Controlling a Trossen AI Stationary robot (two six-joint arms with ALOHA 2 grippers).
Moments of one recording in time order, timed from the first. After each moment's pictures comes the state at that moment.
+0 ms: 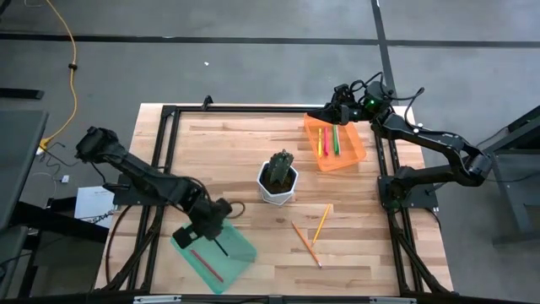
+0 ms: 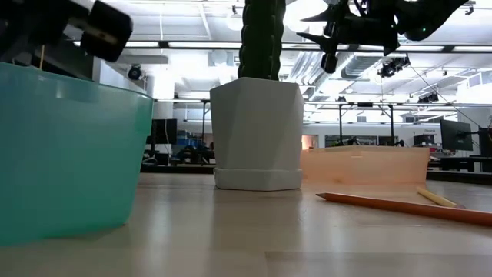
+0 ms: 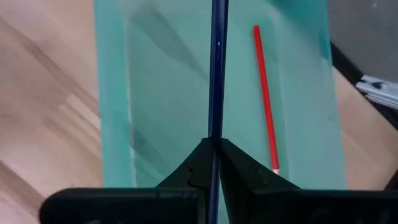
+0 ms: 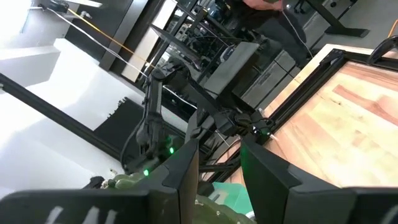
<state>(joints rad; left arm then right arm) -0.34 1.38 0.96 -0.78 0.27 0.30 -0.73 1.19 0.76 0.50 -0.82 0.94</state>
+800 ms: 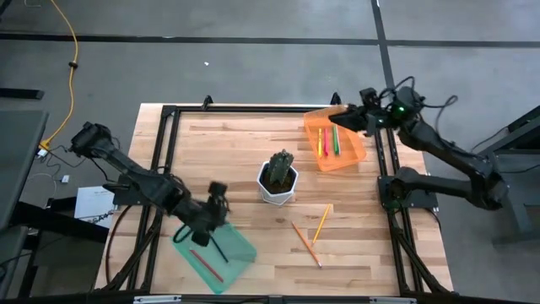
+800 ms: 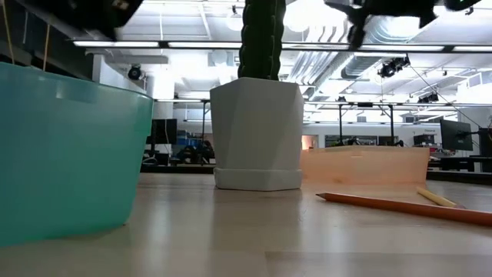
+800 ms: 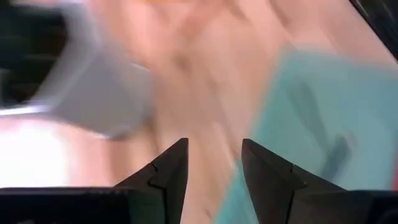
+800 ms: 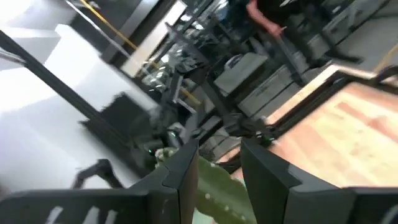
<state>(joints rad) -0.46 1.28 0.95 -0.63 -0.34 -0.06 -0.72 0.87 0.76 0.20 -0.78 0.81</state>
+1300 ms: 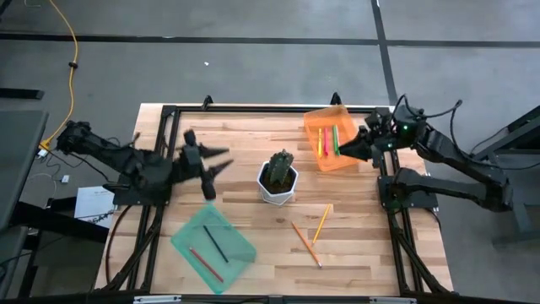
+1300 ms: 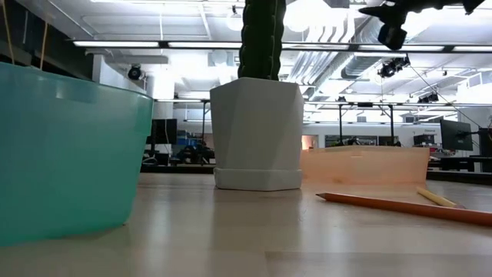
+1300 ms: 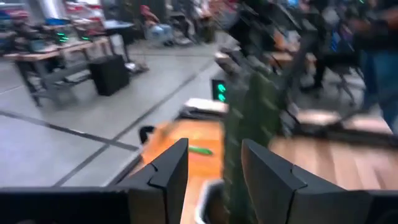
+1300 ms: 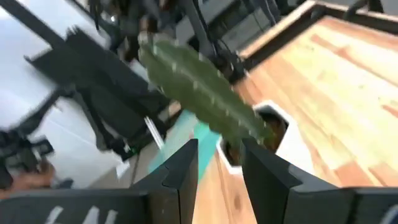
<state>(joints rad) -0.31 0.97 0.96 -0.19 -0.85 -0.06 -0.51 0.64 0.76 -0.38 -0.63 0.53</state>
